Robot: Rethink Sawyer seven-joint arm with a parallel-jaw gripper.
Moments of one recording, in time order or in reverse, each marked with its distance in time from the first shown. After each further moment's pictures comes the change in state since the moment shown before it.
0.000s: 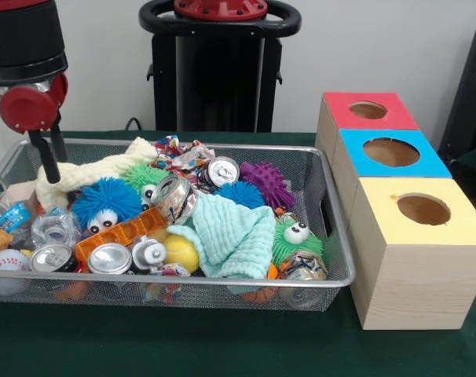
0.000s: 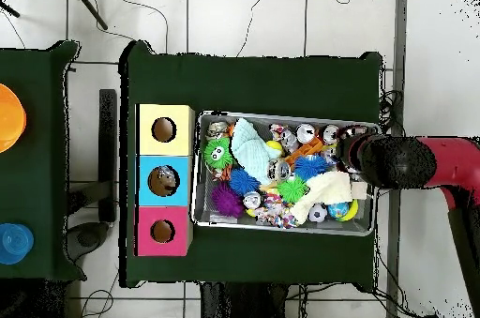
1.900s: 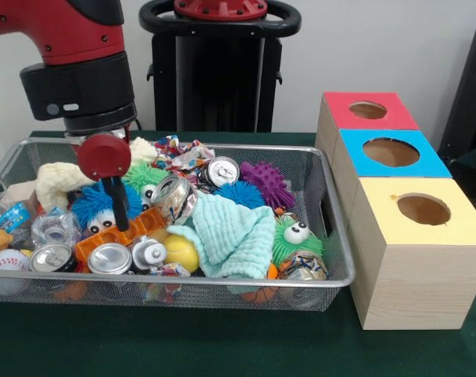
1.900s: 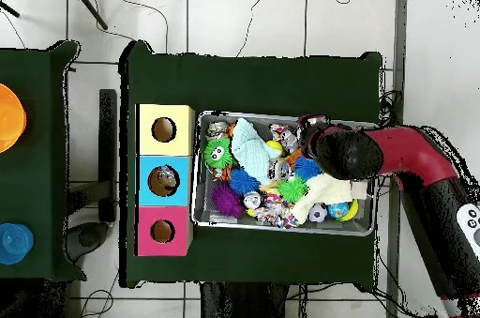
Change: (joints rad) arm 0.108 0.082 -0.042 0.000 -0.055 -0.191 0.000
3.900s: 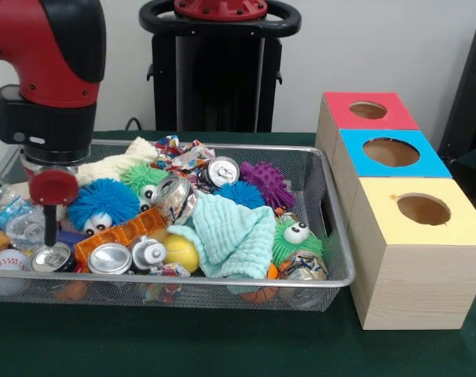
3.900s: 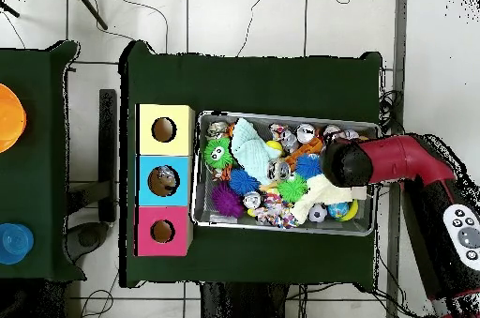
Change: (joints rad) arm 0.156 -0.027 -0.305 -0.098 -0.167 -0.027 0.000
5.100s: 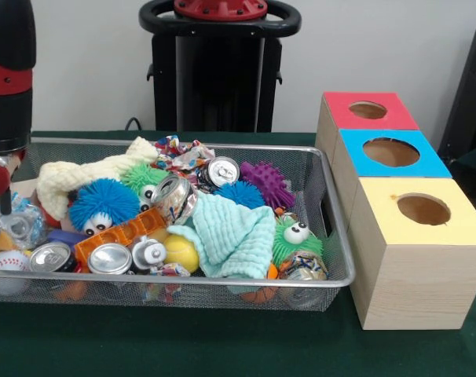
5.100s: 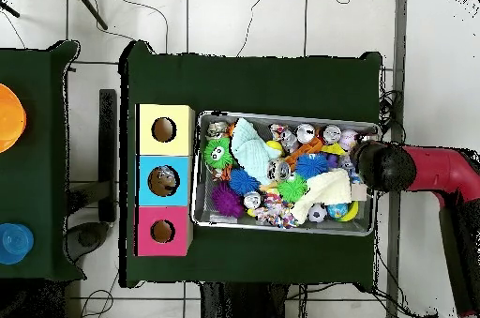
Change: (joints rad) arm -0.095 0.012 -0.005 -0.049 0.097 0.000 0.000
